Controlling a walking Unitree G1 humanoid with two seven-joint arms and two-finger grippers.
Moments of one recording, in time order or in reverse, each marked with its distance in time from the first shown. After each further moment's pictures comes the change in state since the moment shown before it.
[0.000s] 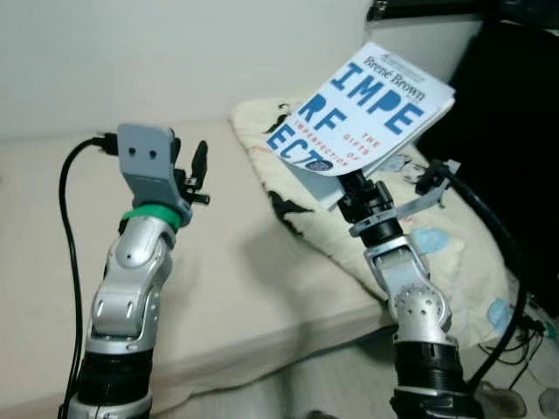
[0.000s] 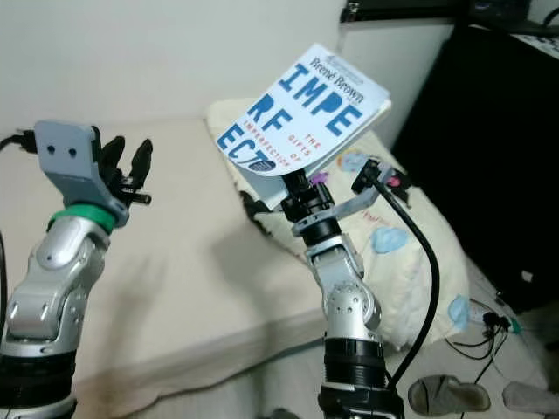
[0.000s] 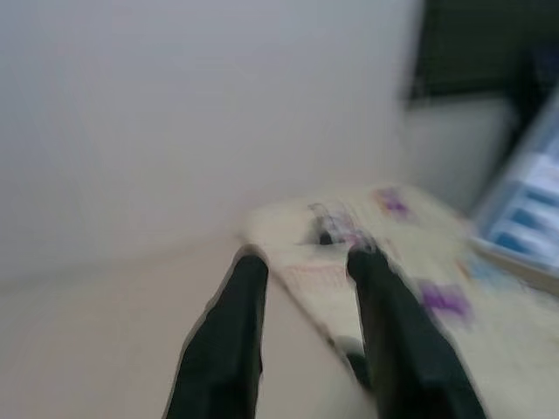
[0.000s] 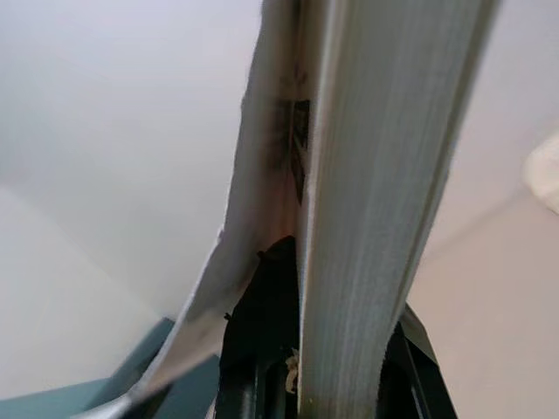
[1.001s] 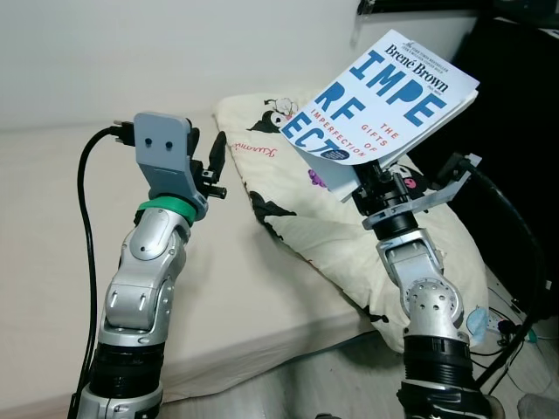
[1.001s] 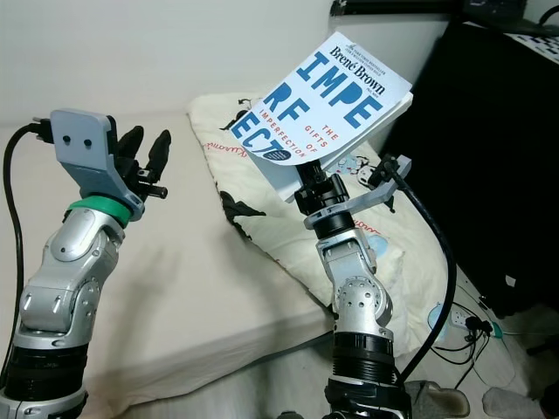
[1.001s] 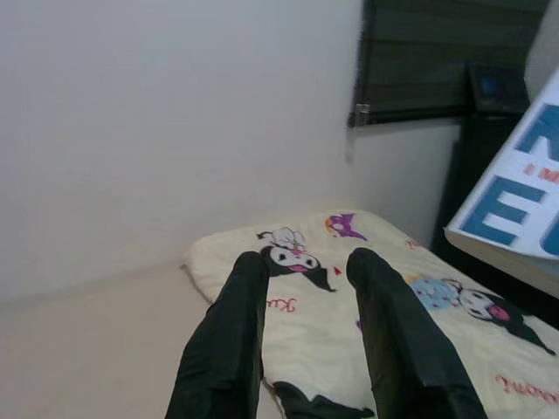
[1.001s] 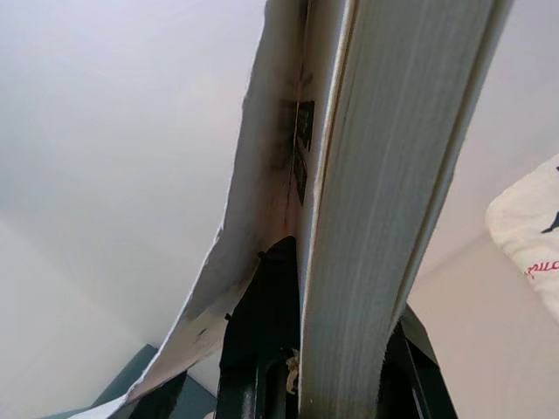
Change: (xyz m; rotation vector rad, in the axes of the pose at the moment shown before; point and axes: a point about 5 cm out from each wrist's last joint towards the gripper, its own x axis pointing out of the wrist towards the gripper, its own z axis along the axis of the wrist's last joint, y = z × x) left arm 0.001 -0.002 0.002 -0.006 -0.010 -0.016; right arm 0.004 0.006 0.006 0.010 -0.019 0.028
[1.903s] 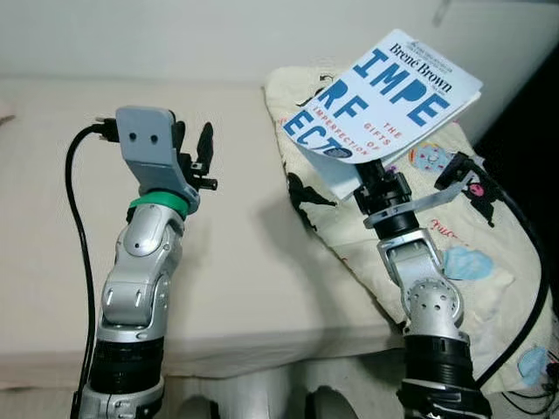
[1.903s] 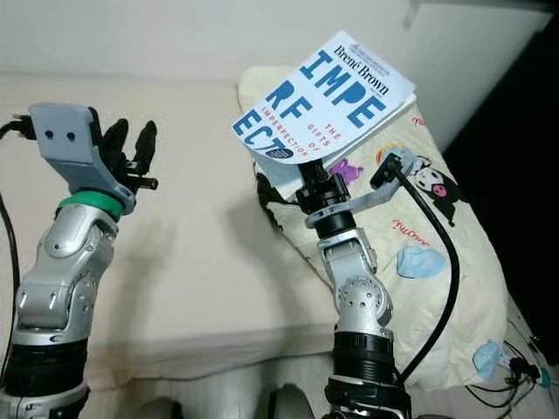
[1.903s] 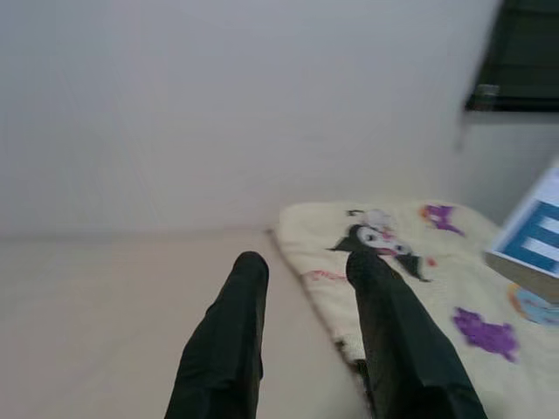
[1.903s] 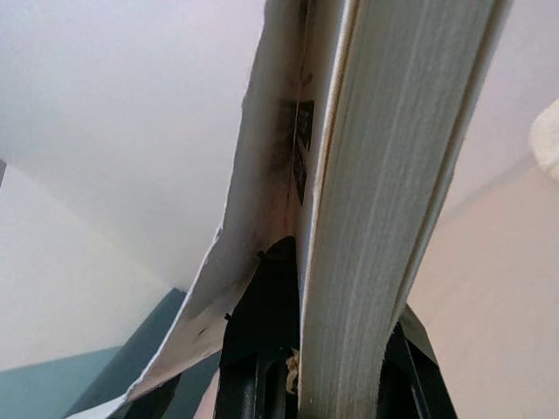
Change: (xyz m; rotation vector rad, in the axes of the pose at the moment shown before) left arm 0.004 0.000 0.006 -0.028 -0.031 0.021; right arm 0.000 0.001 0.002 0.025 -0.016 0.006
